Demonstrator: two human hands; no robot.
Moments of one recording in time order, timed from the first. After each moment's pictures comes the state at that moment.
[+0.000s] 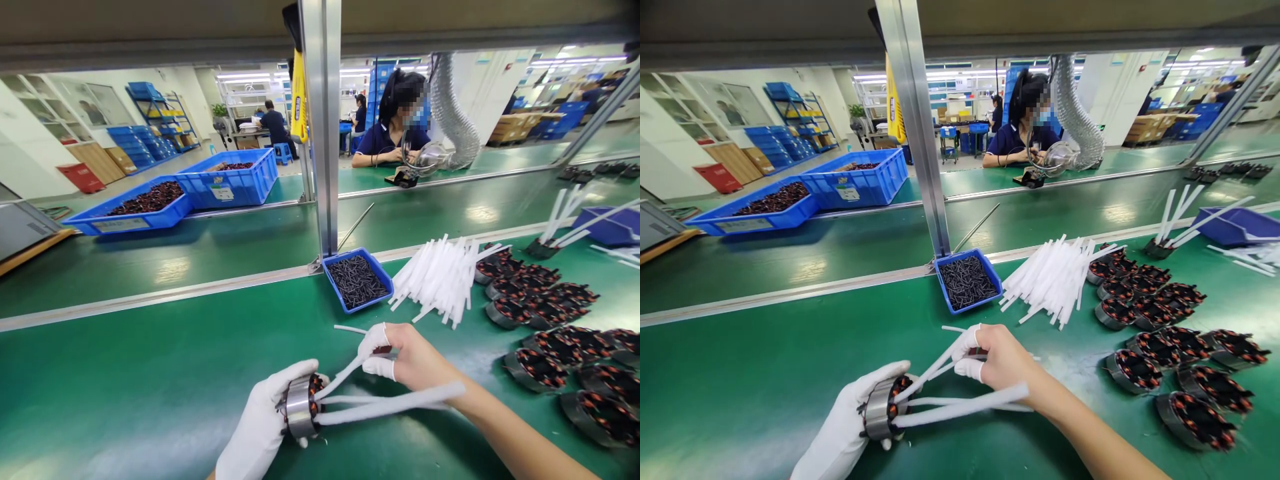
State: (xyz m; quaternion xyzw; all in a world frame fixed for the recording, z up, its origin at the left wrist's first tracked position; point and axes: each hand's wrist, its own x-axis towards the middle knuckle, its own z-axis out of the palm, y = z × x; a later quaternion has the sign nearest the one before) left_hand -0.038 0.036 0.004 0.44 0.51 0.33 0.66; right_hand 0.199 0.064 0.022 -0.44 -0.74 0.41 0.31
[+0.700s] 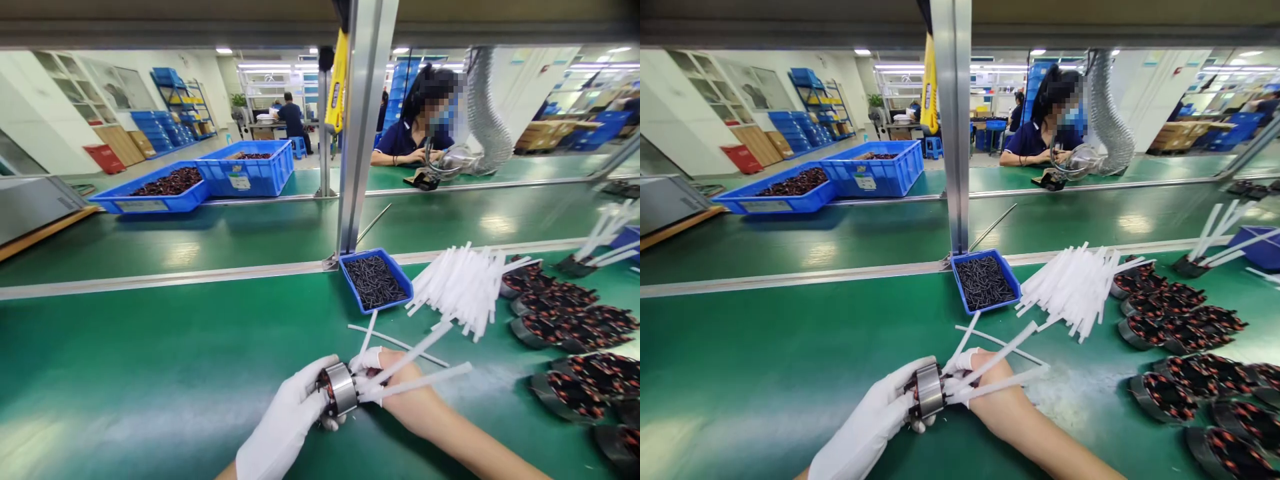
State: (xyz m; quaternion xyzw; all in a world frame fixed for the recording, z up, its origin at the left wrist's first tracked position) left_hand -0.025 0.041 -0.010 0.41 0.44 0.33 0.72; right_hand 0.154 0.052 -0.005 -0.45 -0.66 0.50 0.32
